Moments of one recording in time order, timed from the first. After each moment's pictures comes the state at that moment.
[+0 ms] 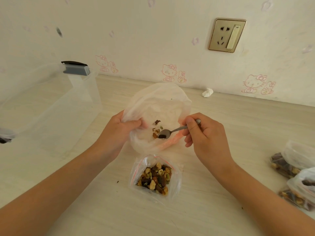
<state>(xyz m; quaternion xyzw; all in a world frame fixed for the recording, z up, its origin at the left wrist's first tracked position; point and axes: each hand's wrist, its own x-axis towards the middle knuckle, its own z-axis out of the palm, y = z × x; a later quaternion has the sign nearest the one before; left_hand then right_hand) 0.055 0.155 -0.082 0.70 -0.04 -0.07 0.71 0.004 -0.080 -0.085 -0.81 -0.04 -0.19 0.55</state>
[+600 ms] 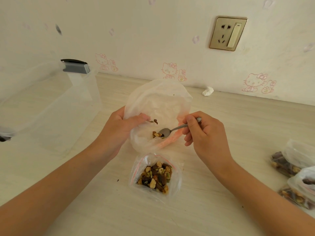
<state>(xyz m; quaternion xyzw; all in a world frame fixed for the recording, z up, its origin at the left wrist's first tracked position) 0.056 0.154 -0.080 0.68 -0.05 -0.06 0.73 0.006 -0.078 -0.084 -0.80 -0.01 -0.19 0.56</state>
